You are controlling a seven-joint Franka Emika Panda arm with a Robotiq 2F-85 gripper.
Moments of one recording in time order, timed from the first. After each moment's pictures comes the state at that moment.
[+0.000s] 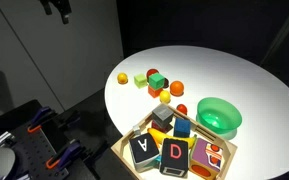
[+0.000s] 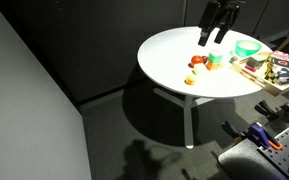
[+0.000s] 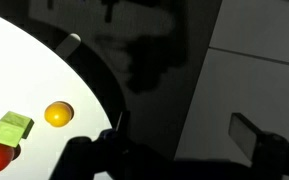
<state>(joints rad) 0.25 -0.32 0.11 -2.41 0.34 2.13 -0.01</state>
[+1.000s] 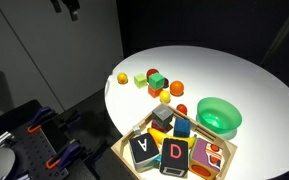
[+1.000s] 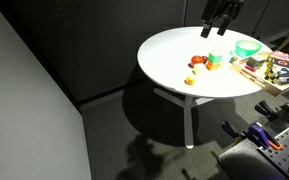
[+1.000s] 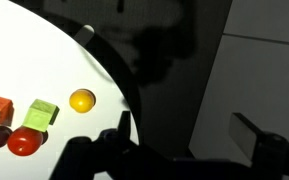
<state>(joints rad) 0.18 -0.31 0.11 -2.39 0.28 2.15 0.00</state>
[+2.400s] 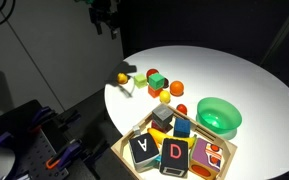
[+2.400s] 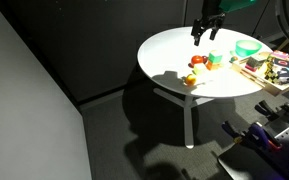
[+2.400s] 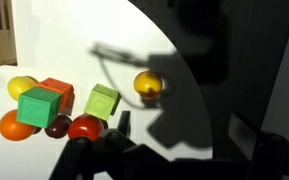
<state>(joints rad) 0.09 0.09 0.07 -2.15 0.01 2.22 0.10</state>
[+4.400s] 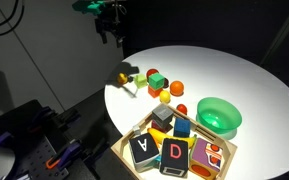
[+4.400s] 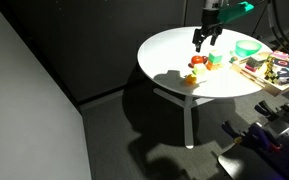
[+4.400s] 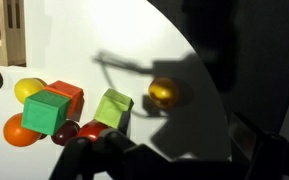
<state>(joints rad) 0.09 0.16 0.05 -2.15 -0.05 2.26 0.10</state>
